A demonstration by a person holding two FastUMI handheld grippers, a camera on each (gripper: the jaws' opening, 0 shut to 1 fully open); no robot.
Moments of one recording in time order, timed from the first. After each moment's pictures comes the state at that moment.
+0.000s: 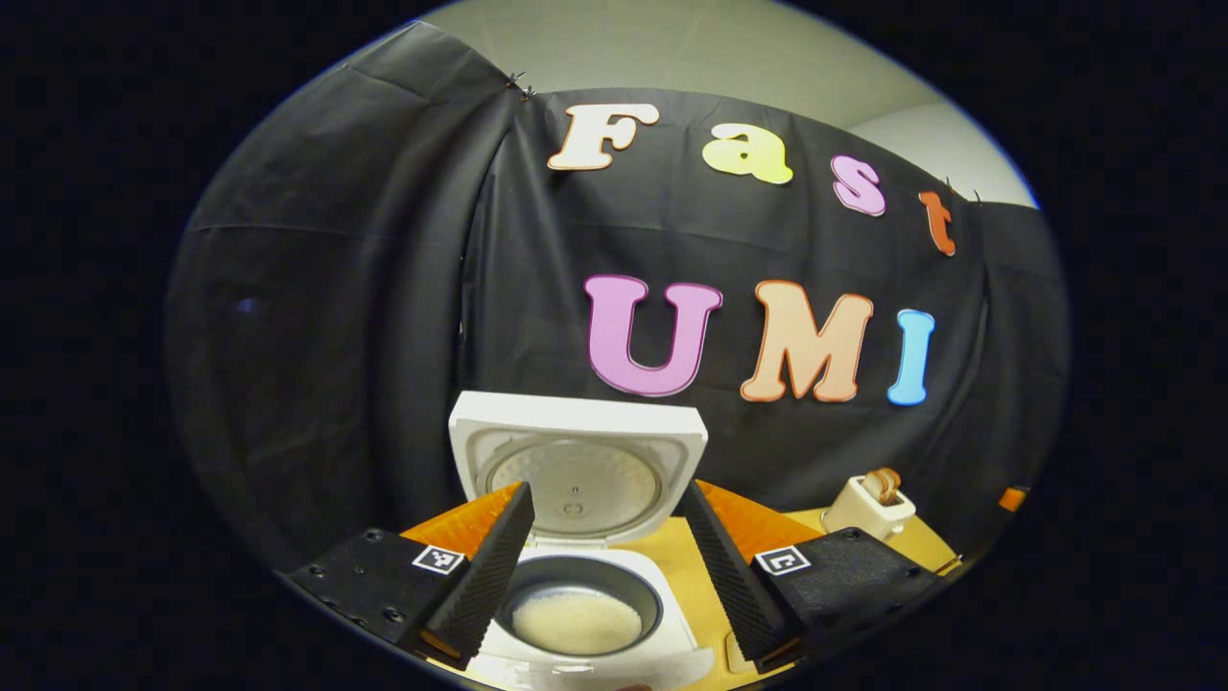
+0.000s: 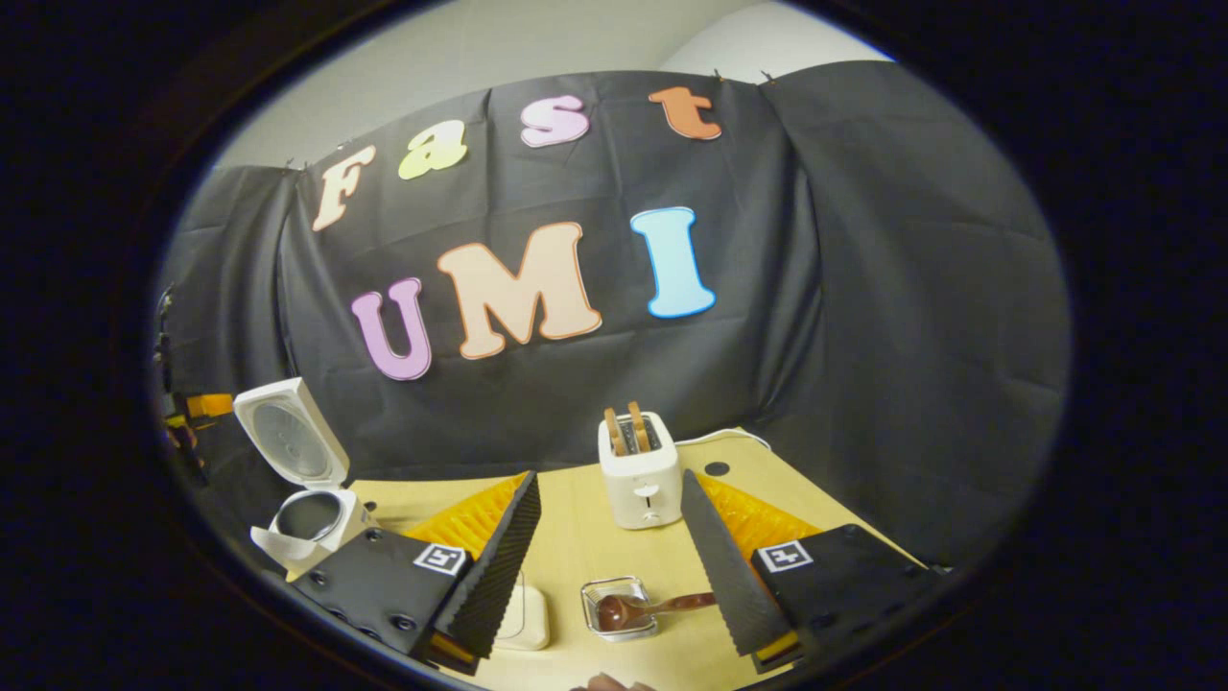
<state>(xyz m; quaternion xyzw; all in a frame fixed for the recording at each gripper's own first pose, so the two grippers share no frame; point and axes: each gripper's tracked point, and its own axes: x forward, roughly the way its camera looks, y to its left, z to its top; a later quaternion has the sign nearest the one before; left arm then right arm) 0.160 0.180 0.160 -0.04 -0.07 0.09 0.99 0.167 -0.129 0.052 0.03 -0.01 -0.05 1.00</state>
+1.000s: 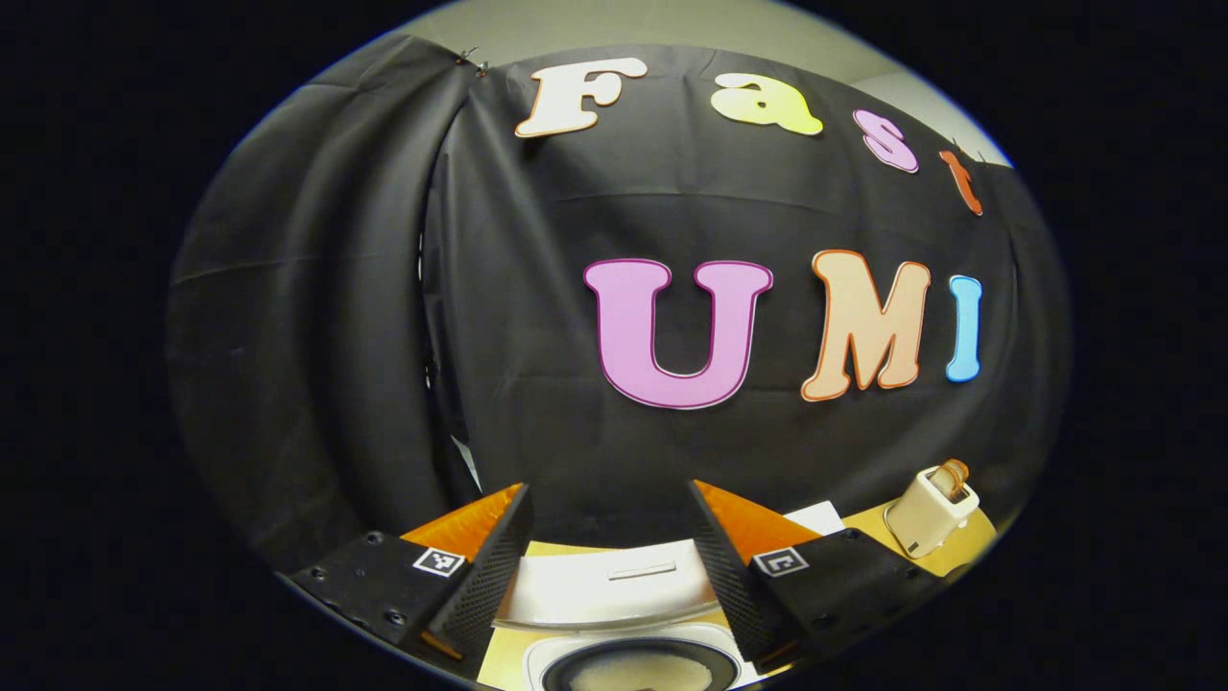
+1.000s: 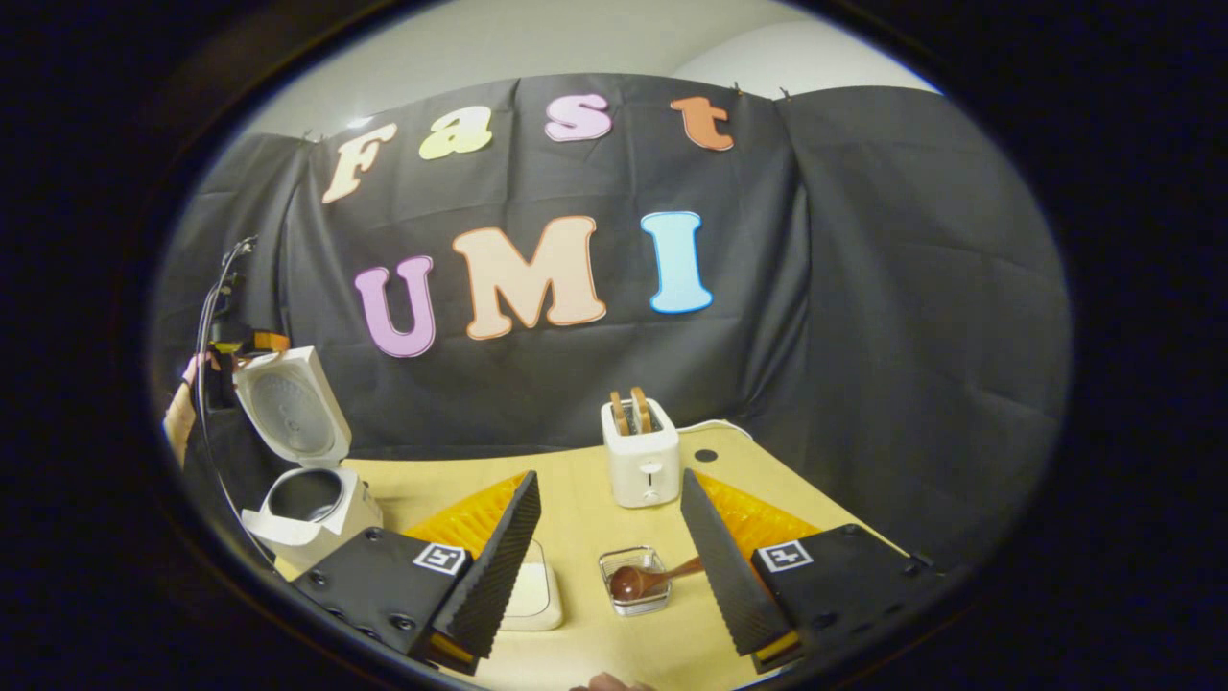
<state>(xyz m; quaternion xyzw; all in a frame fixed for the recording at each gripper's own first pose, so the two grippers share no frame) 0.292 0.245 0.191 0.01 -0.02 0.10 0.99 0.124 -0.081 0.030 -0.01 0.00 -0.09 1.00</state>
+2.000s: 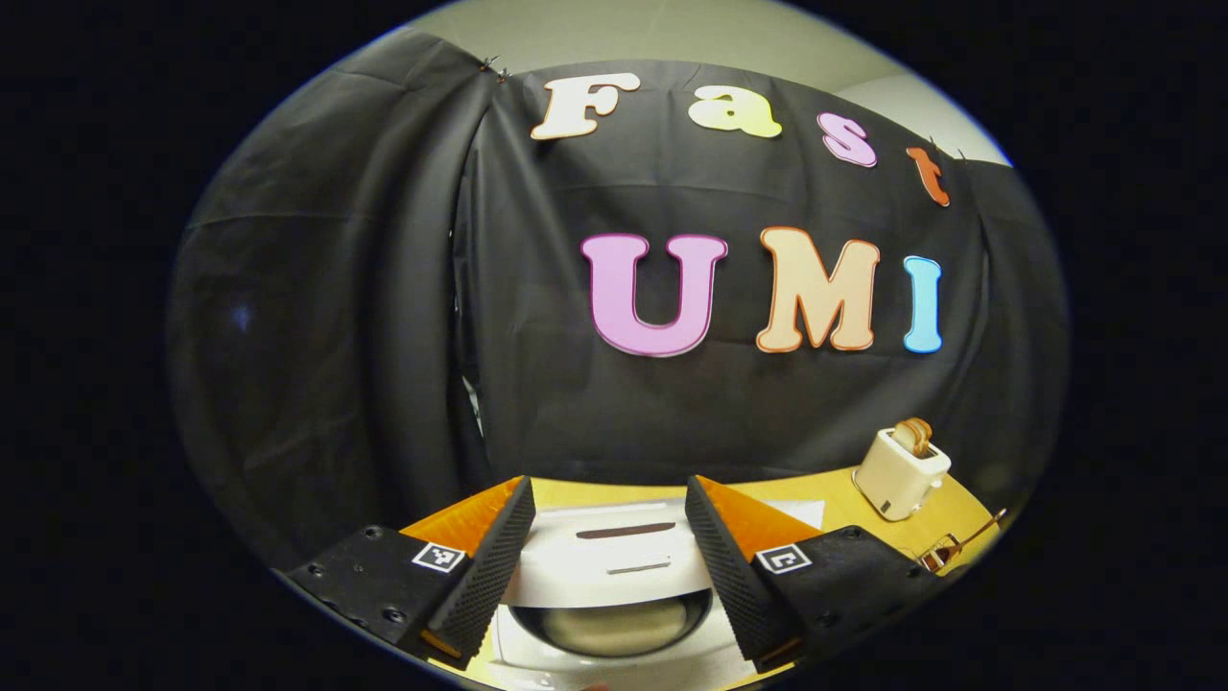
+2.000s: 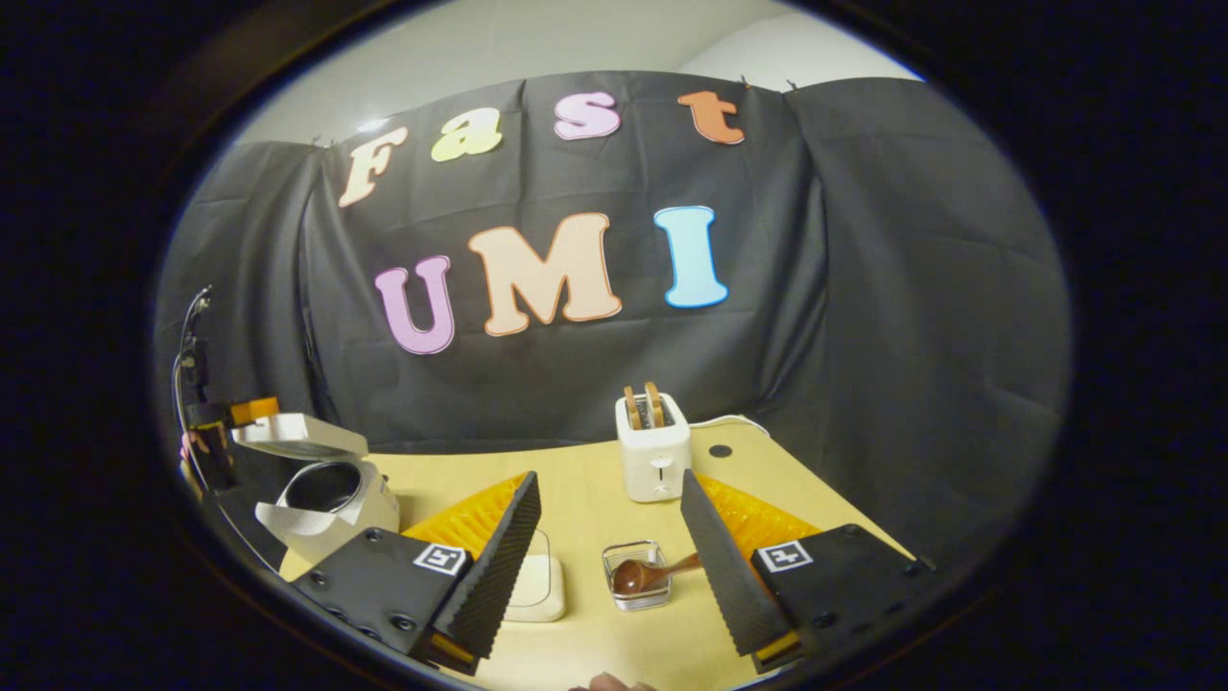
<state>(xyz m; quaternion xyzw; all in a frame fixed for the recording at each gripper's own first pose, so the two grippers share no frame) 0.163 0.190 0.064 0.00 0.00 0.10 1.00 0.117 -0.093 0.037 0.00 0.01 -0.05 1.00</state>
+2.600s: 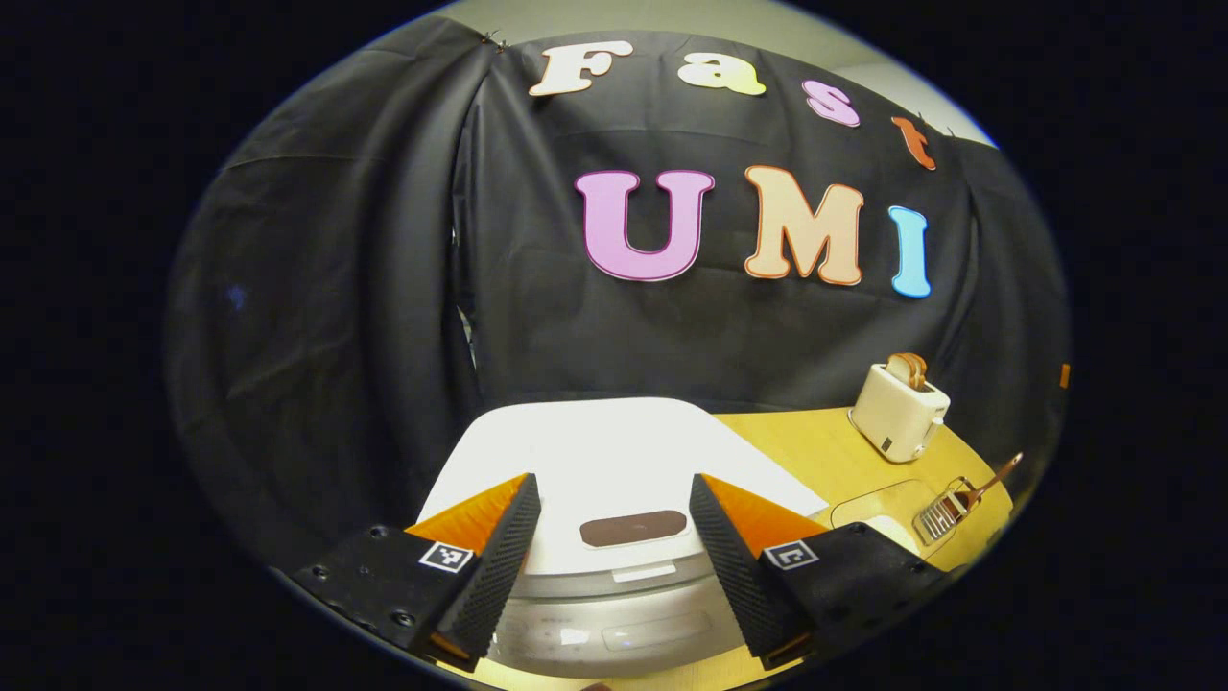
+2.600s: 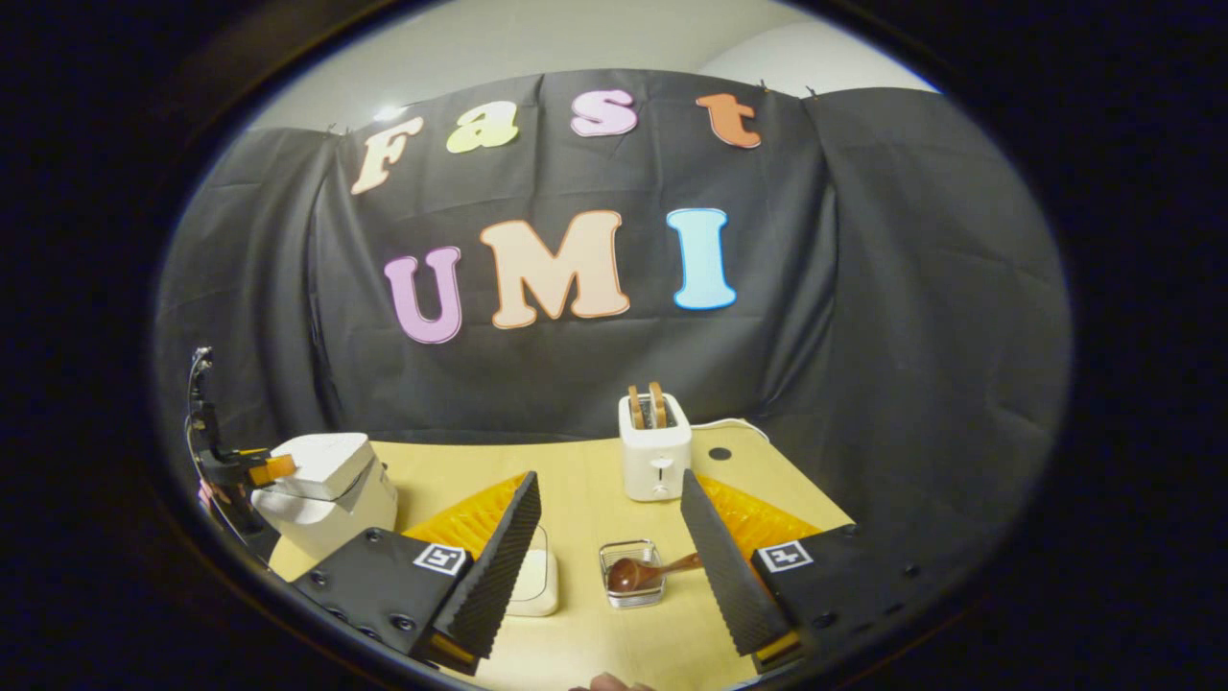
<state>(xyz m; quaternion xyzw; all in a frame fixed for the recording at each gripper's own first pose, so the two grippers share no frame) 0.147 0.181 -0.041 0.00 0.06 0.09 0.99 0.111 -0.086 0.037 -0.03 0.02 -0.05 1.00</state>
